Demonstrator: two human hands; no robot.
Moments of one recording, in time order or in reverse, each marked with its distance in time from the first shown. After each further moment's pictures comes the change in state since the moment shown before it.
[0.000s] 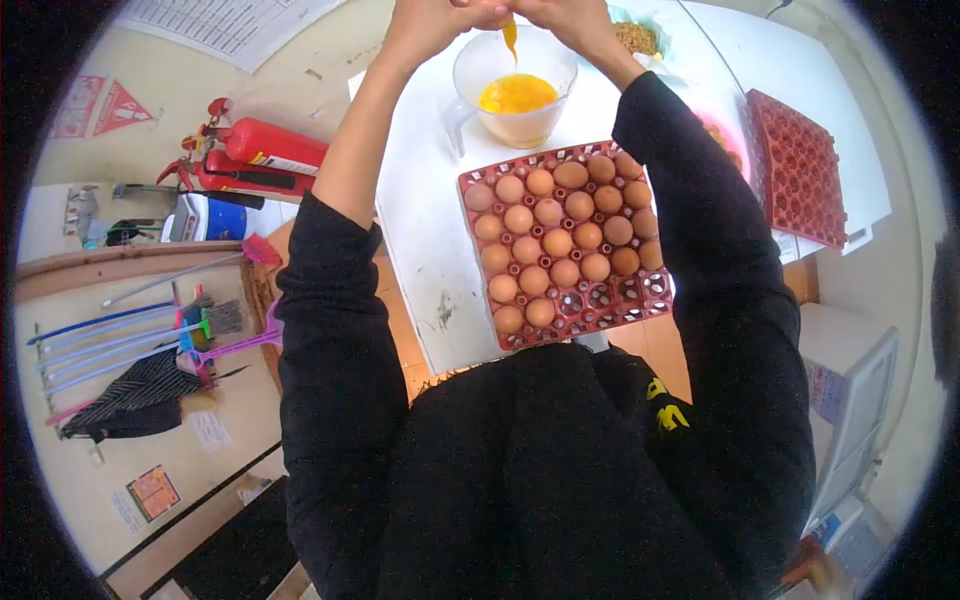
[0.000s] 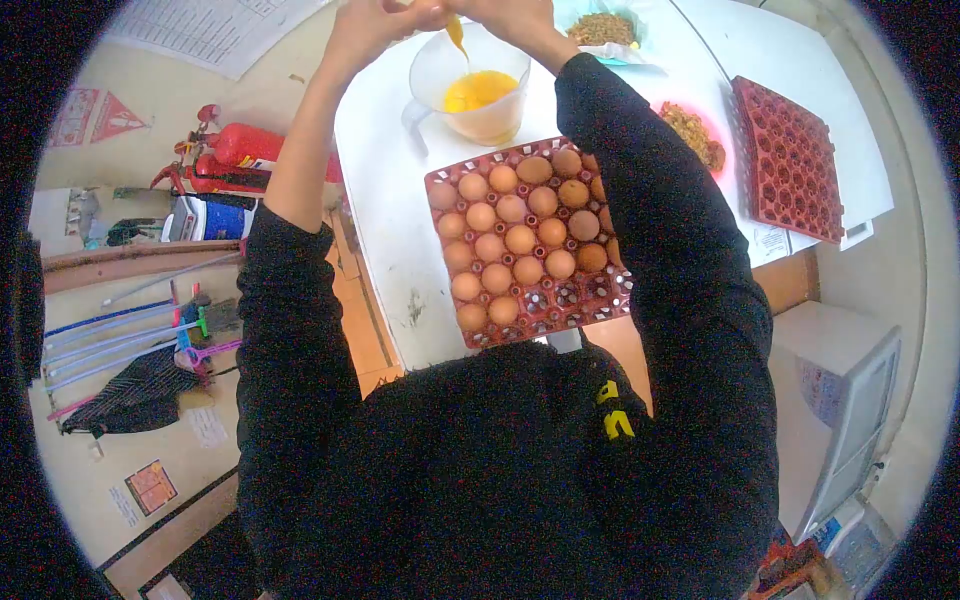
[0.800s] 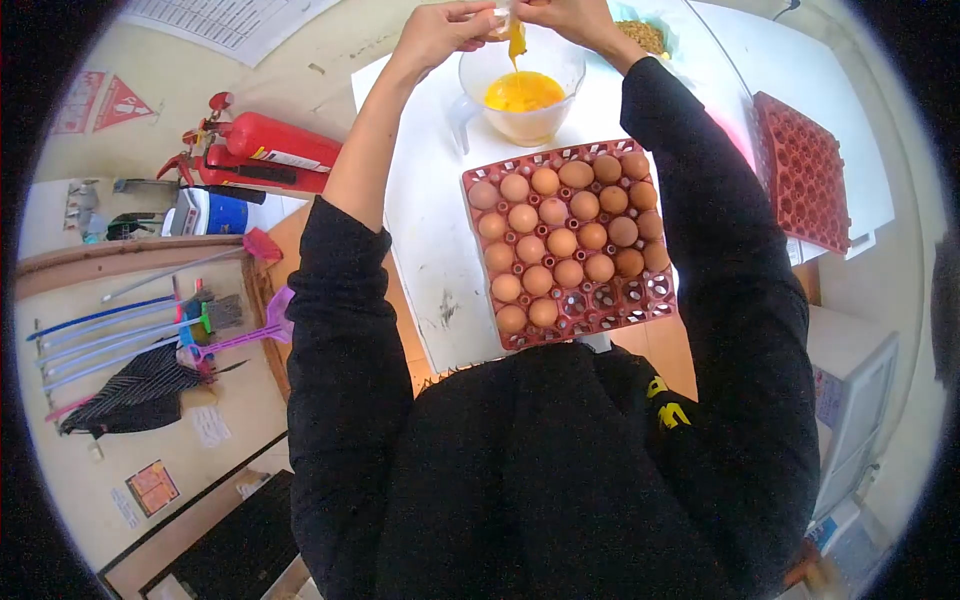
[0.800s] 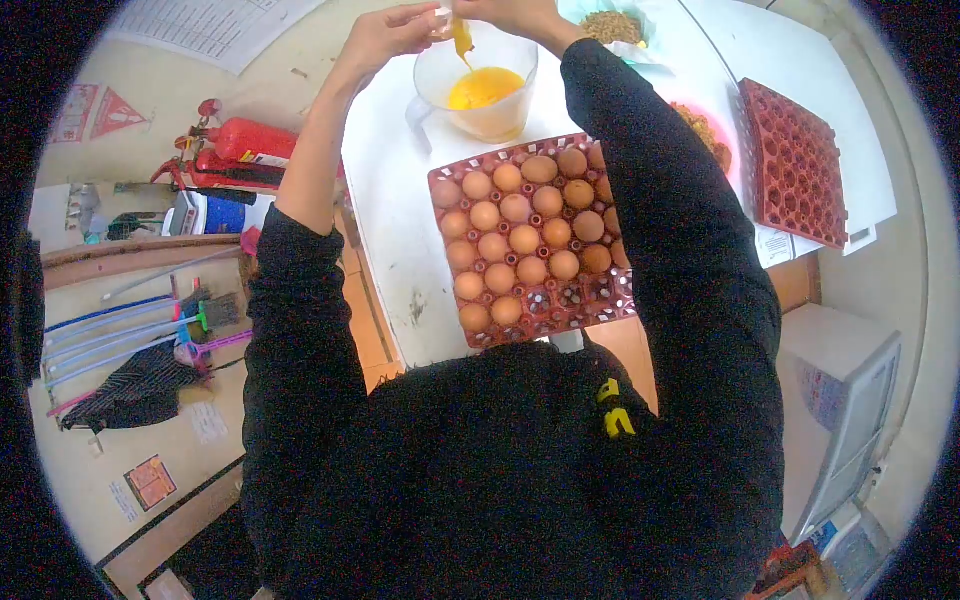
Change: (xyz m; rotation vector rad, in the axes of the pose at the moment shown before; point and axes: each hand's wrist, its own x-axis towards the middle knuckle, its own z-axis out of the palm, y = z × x) left_hand -0.006 -0.040 0.014 -0.344 -0.142 -0.131; right_hand 0.017 0.025 0.013 -0.101 -0.112 -0.203
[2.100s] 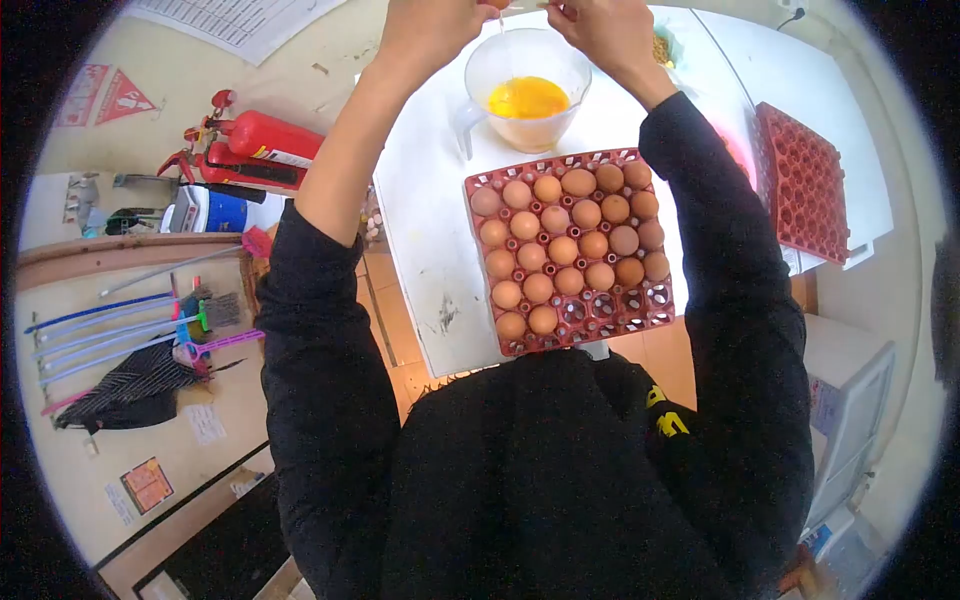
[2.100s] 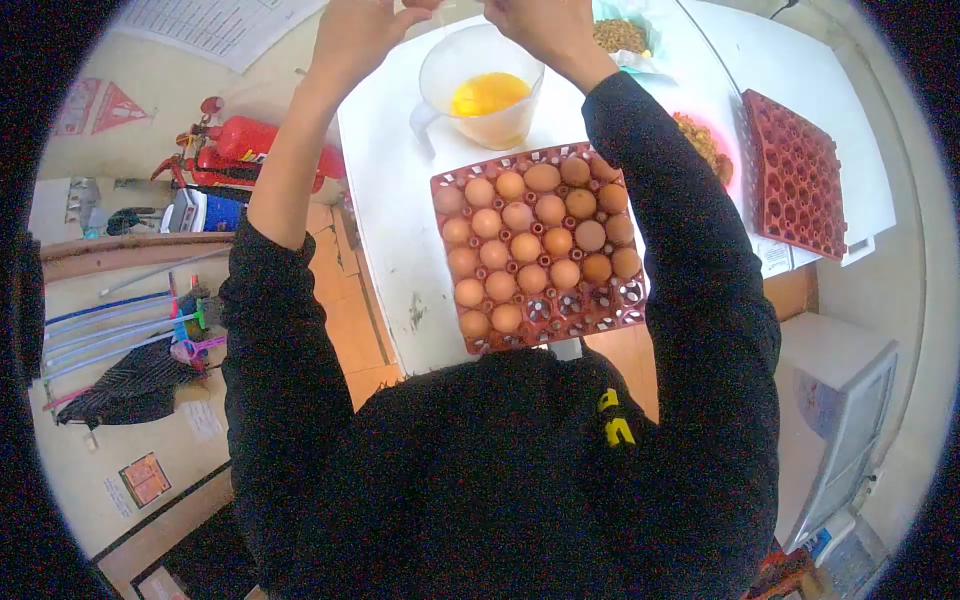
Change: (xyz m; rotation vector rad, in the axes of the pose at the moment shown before) left_hand -0.021 0.074 0.003 0.771 0.280 0.628; right_hand -0.023 -0.041 -0.029 -0.539 0.060 -0.050
